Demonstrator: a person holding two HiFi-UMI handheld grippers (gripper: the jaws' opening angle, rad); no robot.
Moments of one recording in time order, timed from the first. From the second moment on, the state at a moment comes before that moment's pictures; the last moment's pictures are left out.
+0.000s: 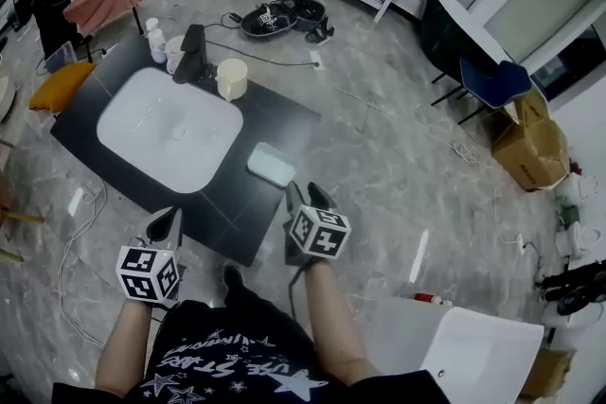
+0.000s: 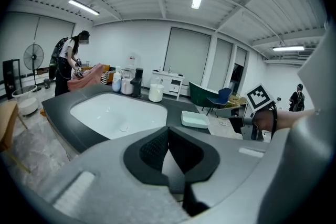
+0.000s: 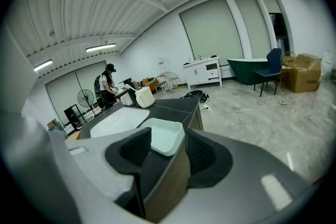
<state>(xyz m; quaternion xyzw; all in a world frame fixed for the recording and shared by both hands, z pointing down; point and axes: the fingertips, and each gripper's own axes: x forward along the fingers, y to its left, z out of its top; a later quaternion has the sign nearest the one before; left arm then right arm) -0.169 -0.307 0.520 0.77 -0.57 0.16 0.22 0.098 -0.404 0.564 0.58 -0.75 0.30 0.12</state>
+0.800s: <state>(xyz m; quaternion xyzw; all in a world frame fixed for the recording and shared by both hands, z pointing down) -0.173 -0.414 0.565 0.83 -0.46 0.21 0.24 0.099 -0.441 0.621 0.65 -0.66 0.34 0.18</state>
